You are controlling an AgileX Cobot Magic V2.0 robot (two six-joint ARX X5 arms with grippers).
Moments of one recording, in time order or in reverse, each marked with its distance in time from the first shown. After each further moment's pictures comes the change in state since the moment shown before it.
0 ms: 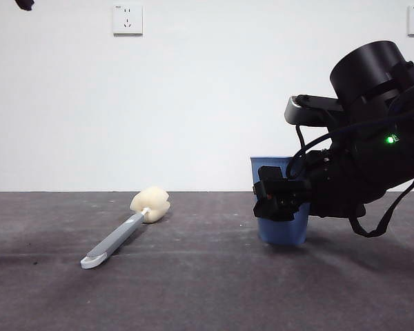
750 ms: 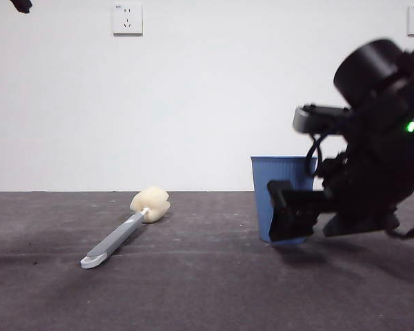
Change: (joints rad) left arm 0.000 0.000 0.000 -0.011 0.000 0.000; right arm 0.006 -0.156 -0.012 -0.329 -0.001 0.019
